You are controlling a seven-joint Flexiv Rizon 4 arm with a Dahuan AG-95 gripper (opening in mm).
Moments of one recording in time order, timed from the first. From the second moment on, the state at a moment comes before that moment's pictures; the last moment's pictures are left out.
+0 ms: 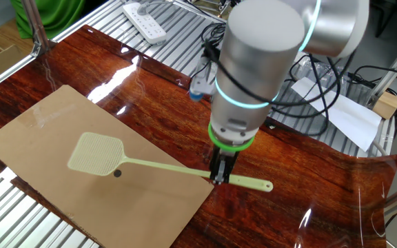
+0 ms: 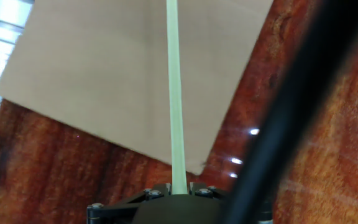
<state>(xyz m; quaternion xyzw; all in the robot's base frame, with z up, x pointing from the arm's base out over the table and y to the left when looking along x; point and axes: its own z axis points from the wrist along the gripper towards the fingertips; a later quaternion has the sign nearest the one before) 0.539 0.153 0.100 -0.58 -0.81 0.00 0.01</state>
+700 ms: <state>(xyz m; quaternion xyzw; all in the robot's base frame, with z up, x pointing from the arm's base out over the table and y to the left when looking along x) 0.533 0.153 0.100 -0.61 -0.79 -0.02 0.03</state>
